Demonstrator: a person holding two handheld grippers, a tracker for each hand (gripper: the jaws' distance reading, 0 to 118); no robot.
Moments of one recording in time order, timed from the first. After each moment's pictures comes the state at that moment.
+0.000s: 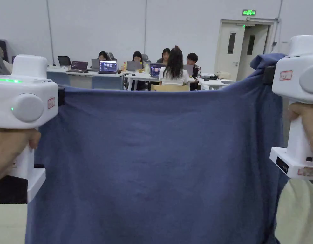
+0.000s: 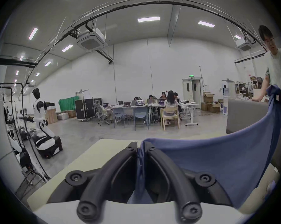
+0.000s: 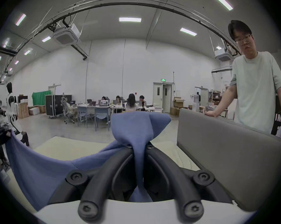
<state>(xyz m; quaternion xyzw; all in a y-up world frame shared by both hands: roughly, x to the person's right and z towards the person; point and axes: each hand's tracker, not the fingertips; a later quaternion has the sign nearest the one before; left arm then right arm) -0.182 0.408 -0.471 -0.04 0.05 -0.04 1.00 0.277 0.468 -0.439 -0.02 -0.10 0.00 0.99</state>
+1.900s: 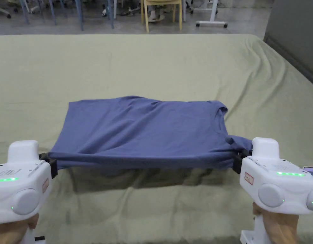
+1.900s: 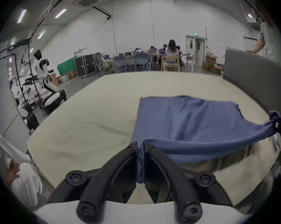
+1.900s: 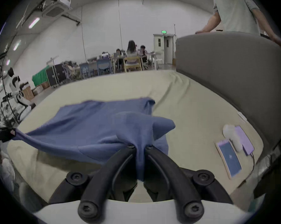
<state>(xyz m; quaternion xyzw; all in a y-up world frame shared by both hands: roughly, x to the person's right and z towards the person) -0.201 0.097 -0.165 -0.29 0.05 -0.04 0.96 0.260 0.074 -0.135 -0.29 -0.10 -0.04 0.95</state>
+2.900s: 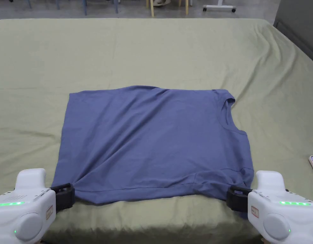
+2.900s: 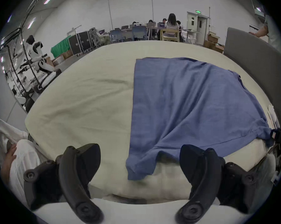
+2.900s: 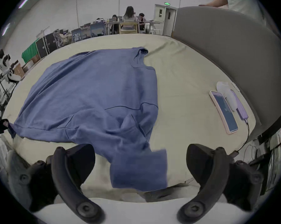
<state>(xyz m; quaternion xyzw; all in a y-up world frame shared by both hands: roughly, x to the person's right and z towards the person) -0.207 0.056 -0.121 -0.40 0.05 -0.04 0.91 0.252 0.033 -0.084 -0.42 -0.11 -0.01 0.90</state>
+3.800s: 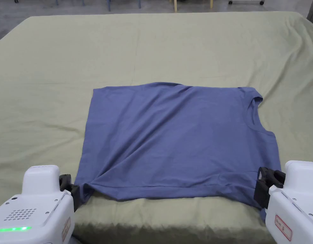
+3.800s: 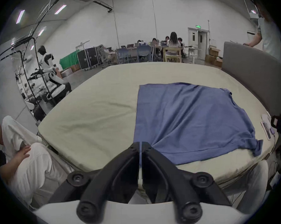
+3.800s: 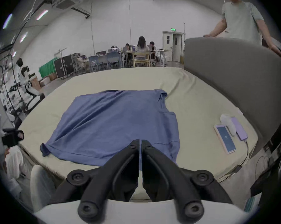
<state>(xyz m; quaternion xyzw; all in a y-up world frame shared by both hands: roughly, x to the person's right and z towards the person) -0.192 0.113 -0.067 -0.32 0.06 -0.04 0.94 0.196 0.117 -0.047 -0.29 -0.05 -0.04 0.96</state>
